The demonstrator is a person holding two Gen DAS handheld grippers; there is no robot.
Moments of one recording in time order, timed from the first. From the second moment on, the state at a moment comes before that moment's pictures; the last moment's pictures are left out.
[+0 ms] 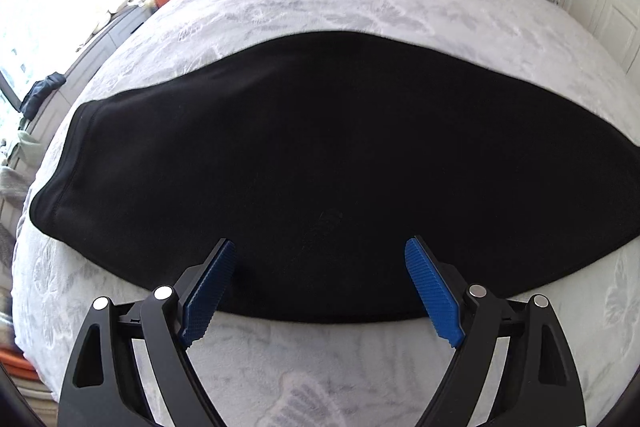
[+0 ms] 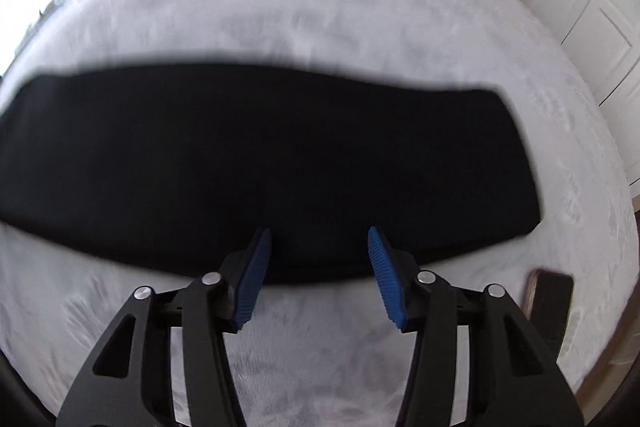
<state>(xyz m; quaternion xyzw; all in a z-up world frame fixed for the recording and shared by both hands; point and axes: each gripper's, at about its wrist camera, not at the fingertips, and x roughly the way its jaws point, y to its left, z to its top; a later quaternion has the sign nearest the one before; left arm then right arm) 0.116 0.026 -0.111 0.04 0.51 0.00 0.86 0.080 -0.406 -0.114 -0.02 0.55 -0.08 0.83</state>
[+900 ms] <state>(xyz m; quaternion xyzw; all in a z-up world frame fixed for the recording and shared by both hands) 0.088 0.068 -0.072 -0.02 0.47 0.01 0.88 0.021 -0.558 -0.062 0.20 0.42 -0.24 0.85</state>
